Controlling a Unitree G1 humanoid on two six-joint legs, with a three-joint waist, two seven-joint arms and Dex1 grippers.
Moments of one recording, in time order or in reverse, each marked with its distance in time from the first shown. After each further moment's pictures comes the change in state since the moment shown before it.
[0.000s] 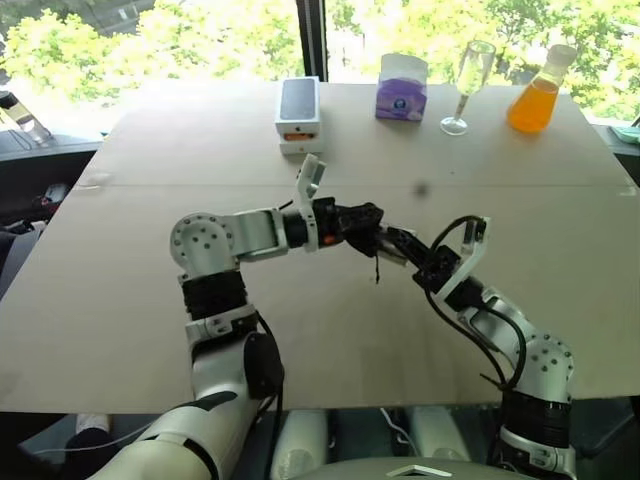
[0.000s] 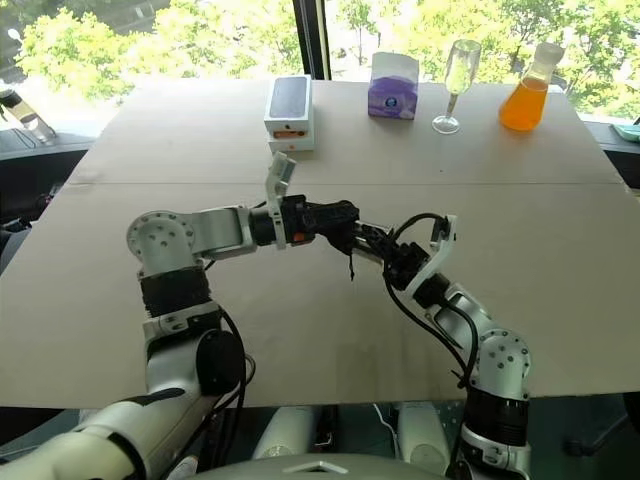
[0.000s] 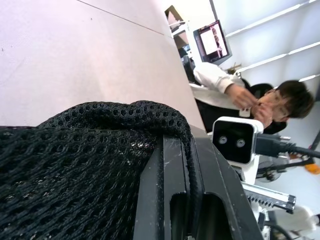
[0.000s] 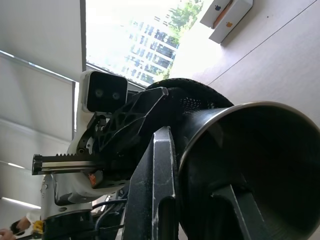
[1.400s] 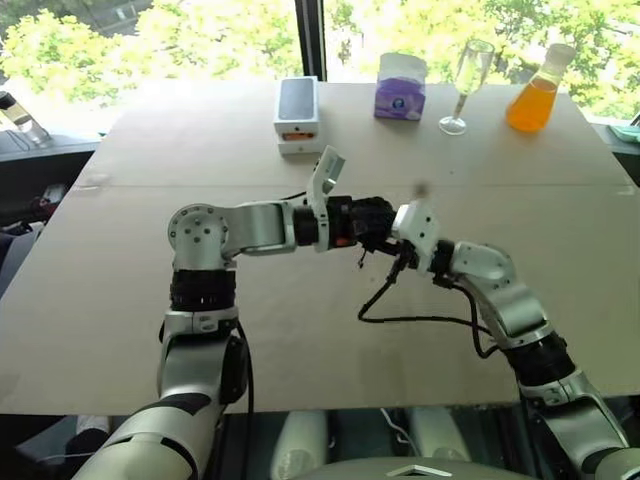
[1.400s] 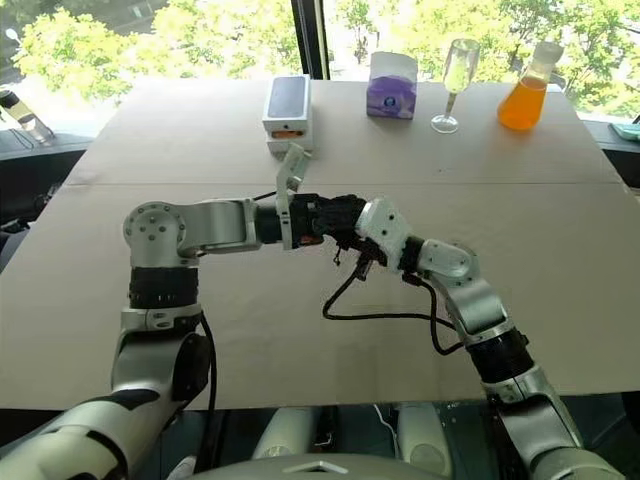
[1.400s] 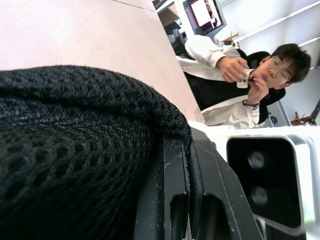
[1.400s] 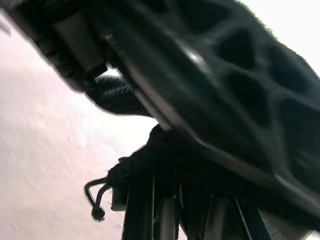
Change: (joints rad) left arm 0.025 0.189 -0.358 -0.029 -0.547 -0.179 0.291; right arm -0.303 -0.373 0.528 0.279 -1.129 -0.884 0.638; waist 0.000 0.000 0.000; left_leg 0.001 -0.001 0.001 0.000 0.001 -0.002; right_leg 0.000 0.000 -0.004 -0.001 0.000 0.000
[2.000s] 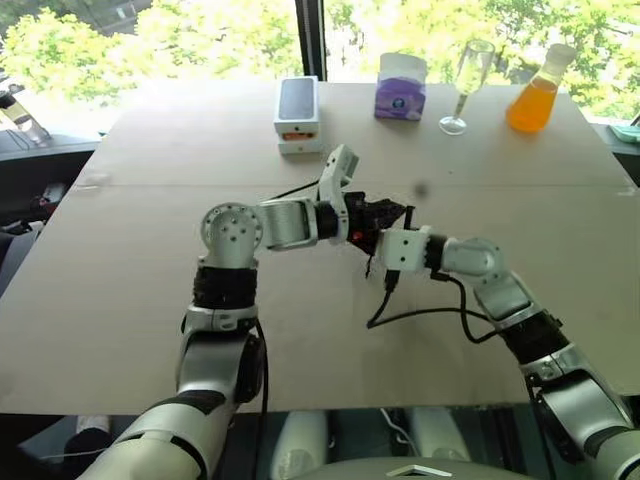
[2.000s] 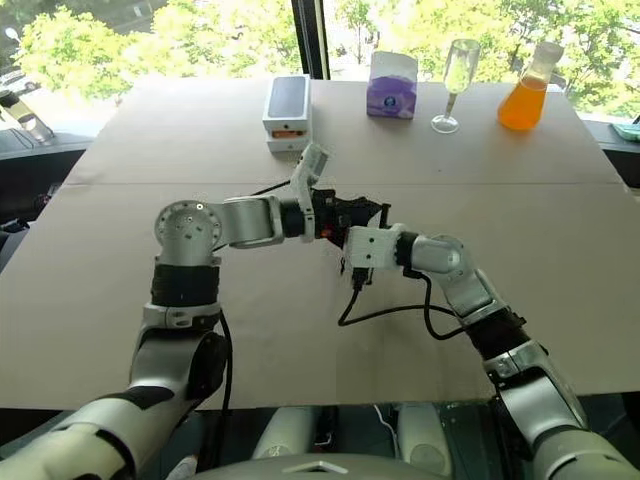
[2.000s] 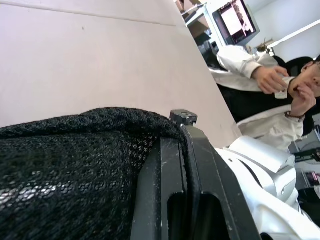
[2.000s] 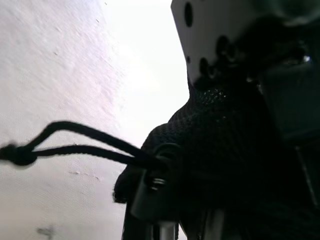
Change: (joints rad) left arm -0.042 -0.099 -0.041 -0.003 0.395 -0.121 -0.148; right arm -0.108 -0.029 0.050 0.259 -0.296 -0.384 -0.011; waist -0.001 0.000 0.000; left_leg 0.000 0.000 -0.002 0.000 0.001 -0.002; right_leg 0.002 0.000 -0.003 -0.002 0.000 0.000
